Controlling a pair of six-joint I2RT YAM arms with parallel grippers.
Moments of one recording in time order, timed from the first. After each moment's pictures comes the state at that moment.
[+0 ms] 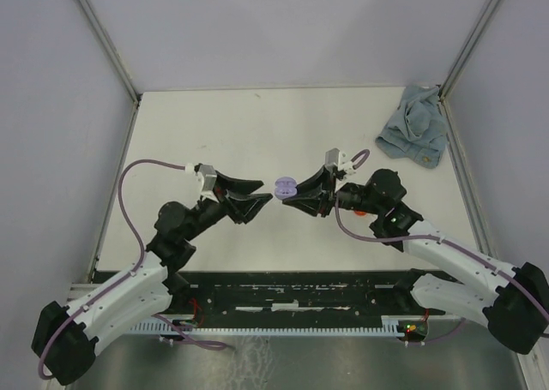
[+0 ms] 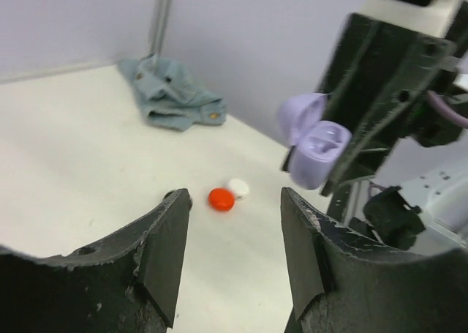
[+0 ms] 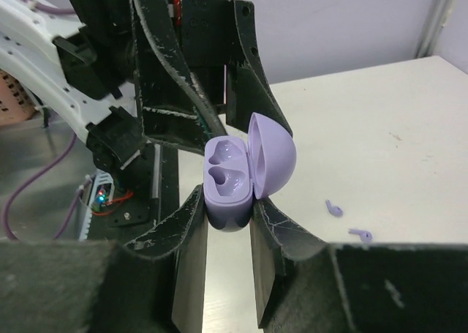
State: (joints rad) left arm -0.65 0.74 0.35 0.70 0.38 -0.42; right arm 0.73 1.04 0.64 0.57 -0.68 0.20
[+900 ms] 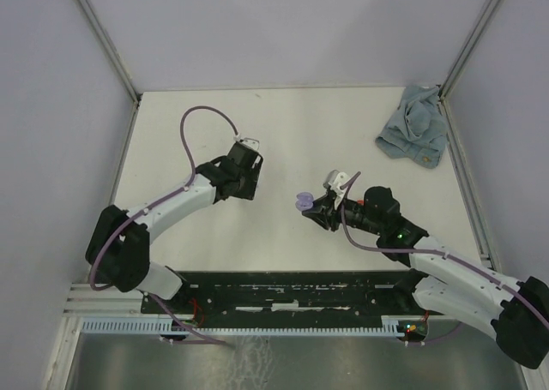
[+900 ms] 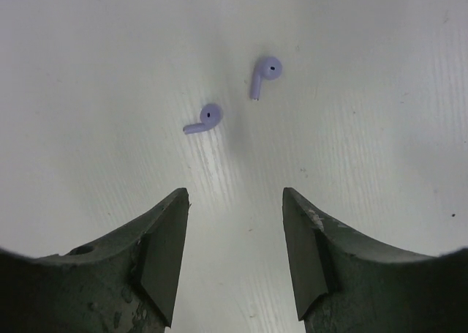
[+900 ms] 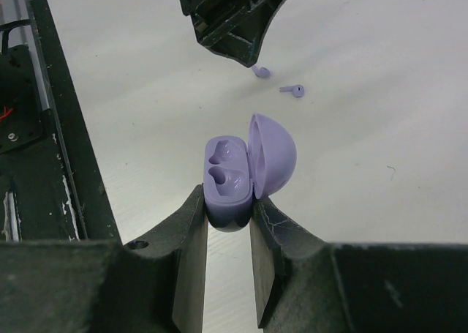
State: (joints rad) left arm -0.63 1.44 0.98 -0.50 -0.30 -0.29; right arm 0.73 0.91 0.45 0.25 -0.39 -0.03
